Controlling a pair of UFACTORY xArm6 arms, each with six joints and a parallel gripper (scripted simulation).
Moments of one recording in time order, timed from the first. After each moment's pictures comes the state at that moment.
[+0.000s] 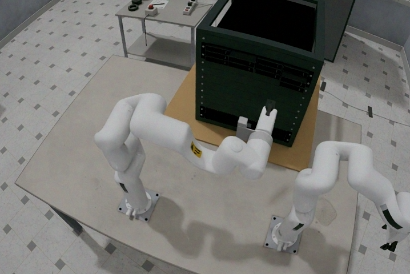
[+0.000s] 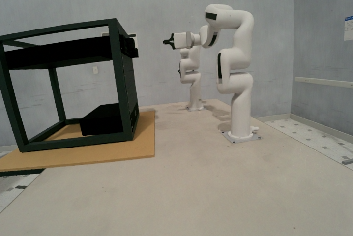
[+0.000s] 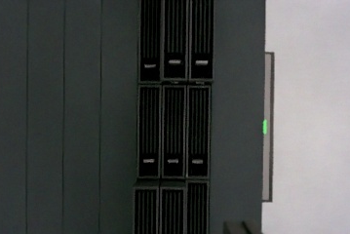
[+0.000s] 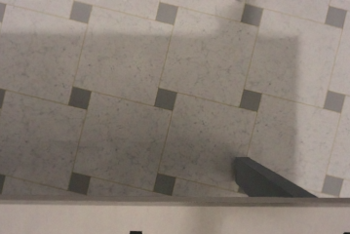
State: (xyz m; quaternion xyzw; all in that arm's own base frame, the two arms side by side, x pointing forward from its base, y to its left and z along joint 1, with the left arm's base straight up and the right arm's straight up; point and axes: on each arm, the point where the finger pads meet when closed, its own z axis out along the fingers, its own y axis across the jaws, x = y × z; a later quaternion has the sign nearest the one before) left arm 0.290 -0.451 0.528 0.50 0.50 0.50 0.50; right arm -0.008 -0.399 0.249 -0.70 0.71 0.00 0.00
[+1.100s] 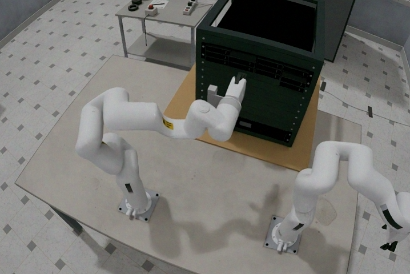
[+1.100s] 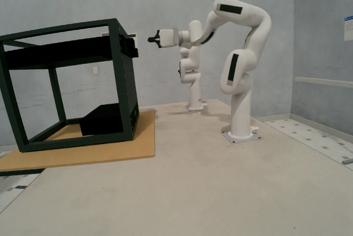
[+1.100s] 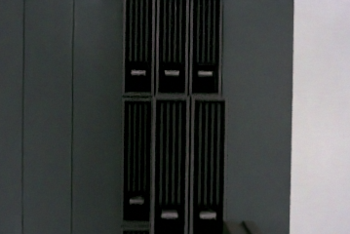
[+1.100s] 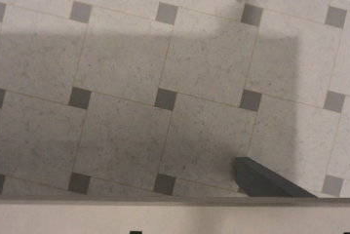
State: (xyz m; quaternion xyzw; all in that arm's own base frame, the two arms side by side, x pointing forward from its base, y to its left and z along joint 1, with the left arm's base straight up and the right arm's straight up) left arm 0.389 -0.323 0.531 0.50 0.50 0.50 0.50; right arm -0.008 -0.399 0.249 -0.70 0.71 0.00 0.00
